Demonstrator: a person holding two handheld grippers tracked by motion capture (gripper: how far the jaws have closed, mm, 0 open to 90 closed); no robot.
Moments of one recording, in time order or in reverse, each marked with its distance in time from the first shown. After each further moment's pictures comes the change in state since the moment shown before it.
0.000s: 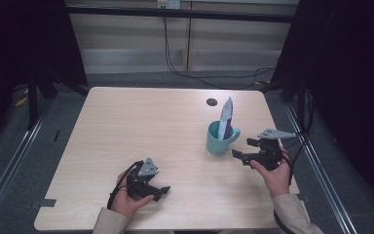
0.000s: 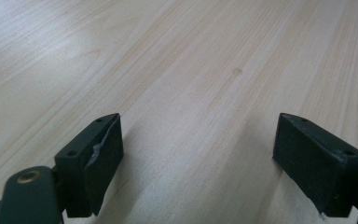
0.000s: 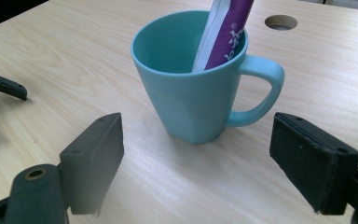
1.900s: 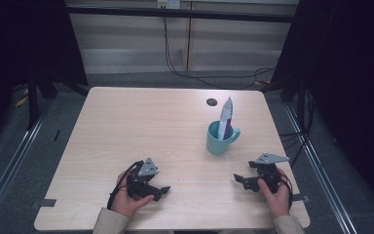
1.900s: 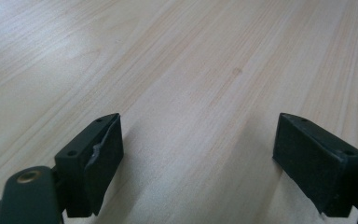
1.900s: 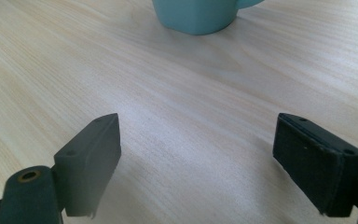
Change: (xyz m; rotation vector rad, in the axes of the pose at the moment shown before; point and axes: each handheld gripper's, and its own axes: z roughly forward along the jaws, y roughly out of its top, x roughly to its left) left arm 0.000 0.000 0.000 0.000 0.002 -0.001; right arm 0.000 -0.078 0.010 0.126 -0.026 -0.048
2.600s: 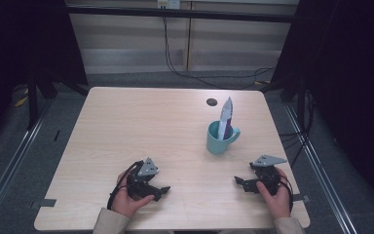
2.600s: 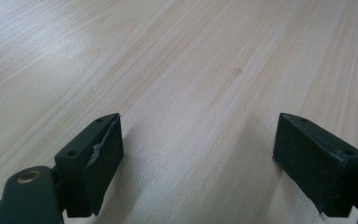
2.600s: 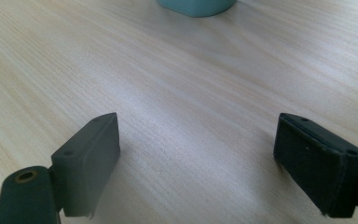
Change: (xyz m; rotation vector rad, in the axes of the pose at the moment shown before) left arm 0.000 0.000 0.000 0.000 0.000 0.000; right arm 0.002 -0.004 0.002 0.045 -0.032 -0.056
